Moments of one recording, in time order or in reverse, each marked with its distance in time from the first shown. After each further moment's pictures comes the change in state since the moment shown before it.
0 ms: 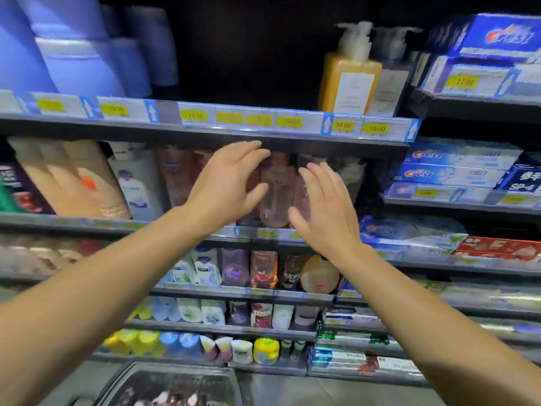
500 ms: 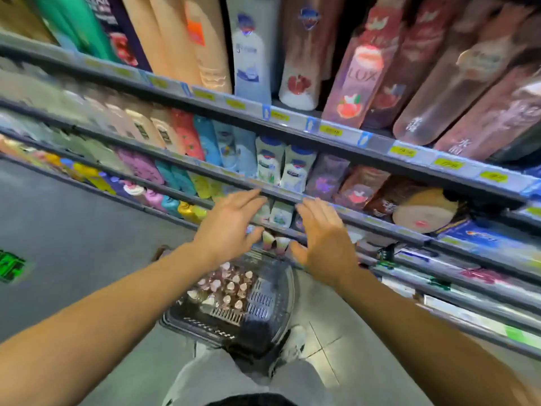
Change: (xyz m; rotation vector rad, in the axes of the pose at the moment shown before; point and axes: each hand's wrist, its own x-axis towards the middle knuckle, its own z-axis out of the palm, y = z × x) left_hand -0.287 -0.106 0.044 -0.076 -0.464 -0.425; right_hand -0.130 -0.148 0.176 0.195 -0.604 -0.156
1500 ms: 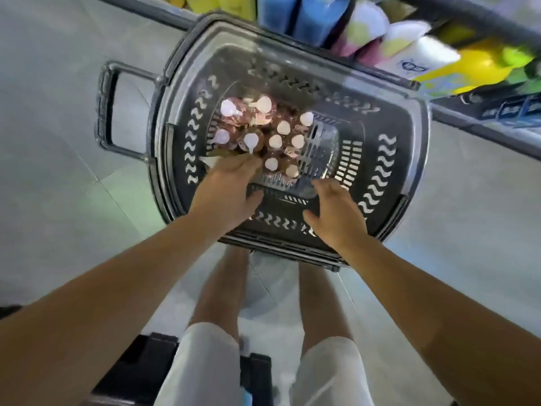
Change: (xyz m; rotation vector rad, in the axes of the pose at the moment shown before) left_hand -0.192 -0.281 0.389 -0.250 -0.607 -0.353; right_hand -0.074 -0.041 0.521 0.194 -0.710 0.495
